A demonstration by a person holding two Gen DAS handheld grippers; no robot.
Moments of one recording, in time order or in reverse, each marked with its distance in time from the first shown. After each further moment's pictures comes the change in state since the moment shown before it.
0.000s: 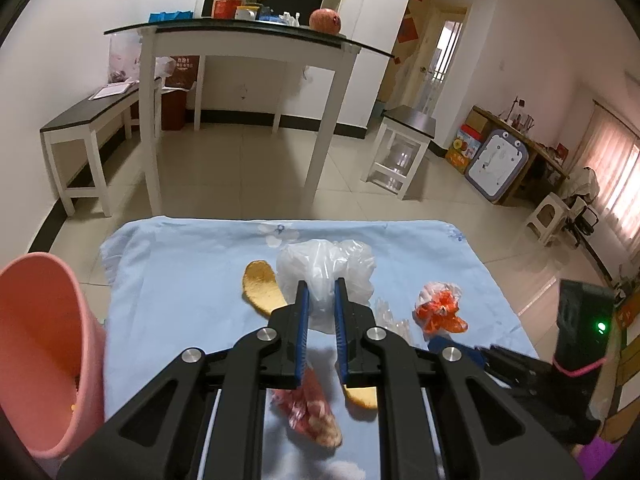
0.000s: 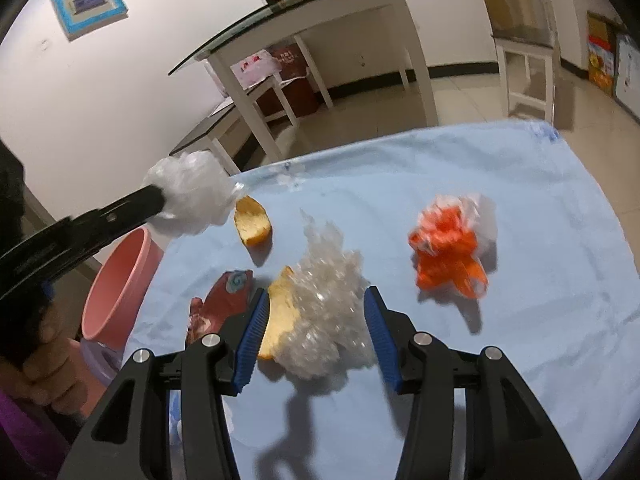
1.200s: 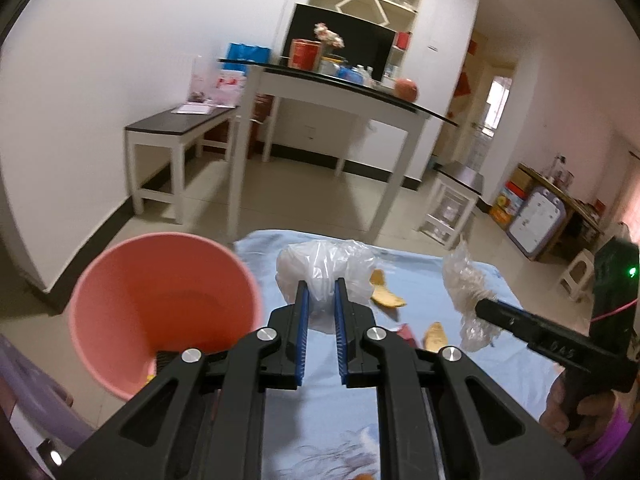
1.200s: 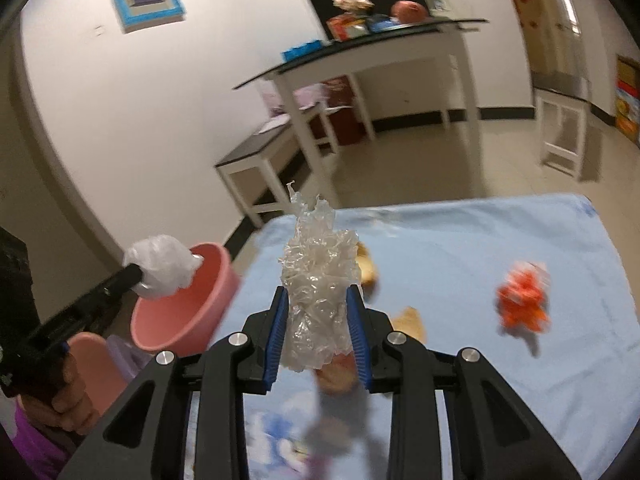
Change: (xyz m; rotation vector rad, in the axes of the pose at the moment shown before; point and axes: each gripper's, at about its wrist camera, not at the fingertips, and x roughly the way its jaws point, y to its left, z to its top) left arm -0.134 0.088 -0.040 -0.142 -0.177 0.181; right arm -0.033 0.106 0.015 -0.123 -0.097 0.104
